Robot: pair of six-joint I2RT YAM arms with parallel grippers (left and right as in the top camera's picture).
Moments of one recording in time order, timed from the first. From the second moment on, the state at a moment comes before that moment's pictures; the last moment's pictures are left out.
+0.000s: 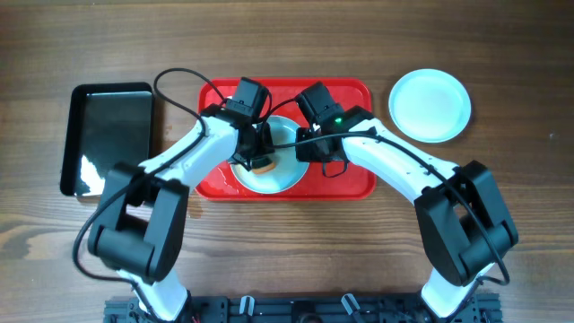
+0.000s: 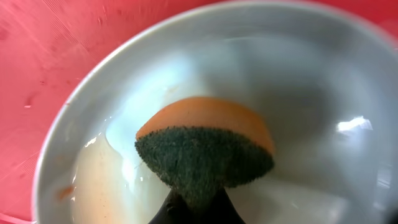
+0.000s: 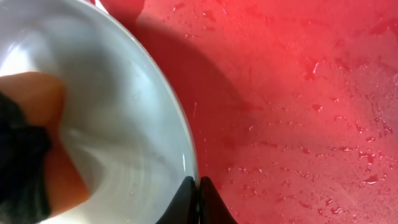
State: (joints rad) left arm -0.41 1.88 1.17 -0.62 0.08 -0.59; right arm 0.57 1.89 1.24 -0.62 -0.06 0.56
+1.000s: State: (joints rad) left arm -0.43 1.95 1.18 -0.77 -0.53 -0.59; right arm 0.57 1.89 1.24 -0.50 -0.16 0.55
